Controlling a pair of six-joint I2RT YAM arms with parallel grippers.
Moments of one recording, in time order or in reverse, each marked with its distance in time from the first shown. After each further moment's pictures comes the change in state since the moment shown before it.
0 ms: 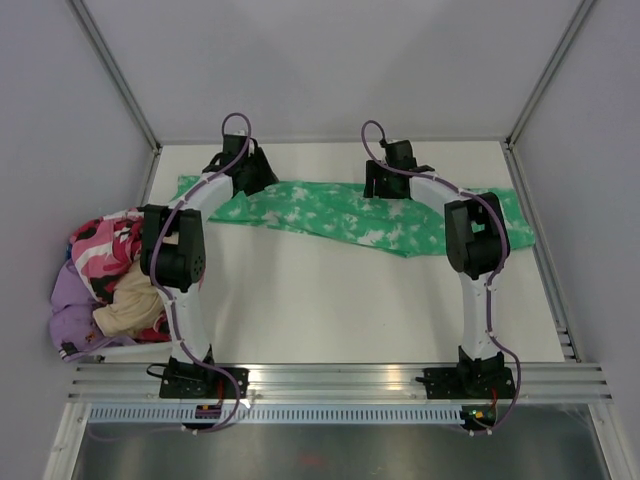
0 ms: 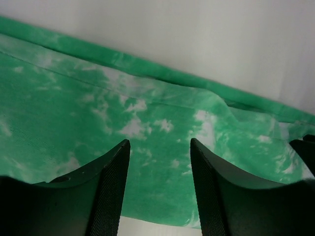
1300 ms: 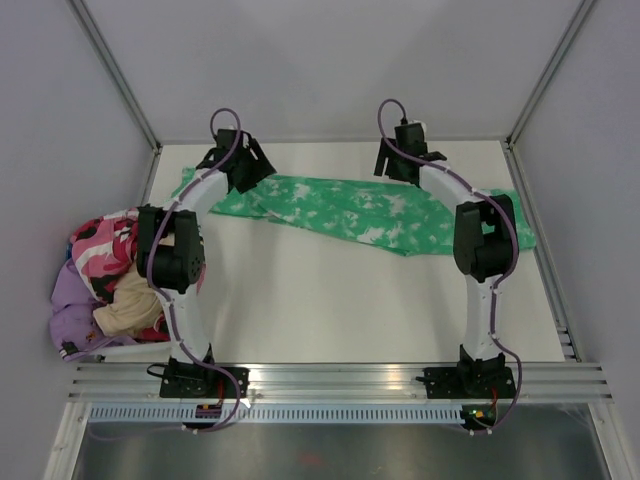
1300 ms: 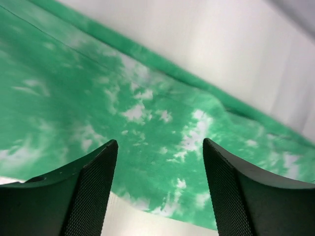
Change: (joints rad) left arm 0.000 0.019 0.013 -0.036 -0.034 -0.083; right arm -0.016 -0.014 0.078 -0.047 0.223 0.105
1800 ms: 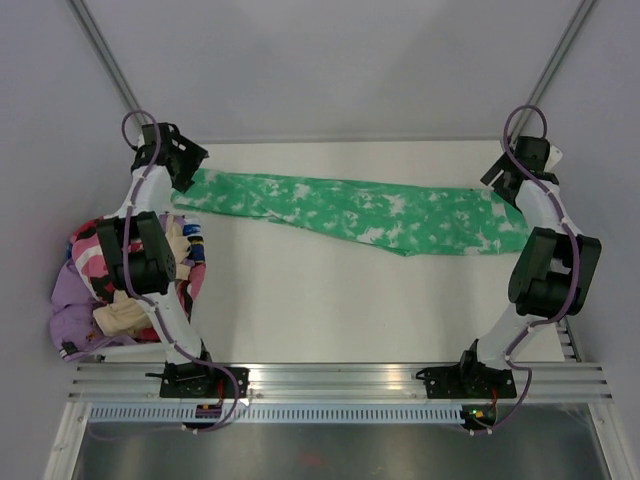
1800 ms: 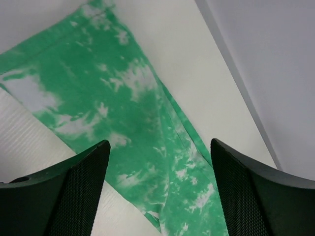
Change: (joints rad) left arm 0.329 -0.095 0.058 -0.098 -0.019 -0.190; right arm -0.525 -0.405 -0.299 -0.082 0.034 0.096
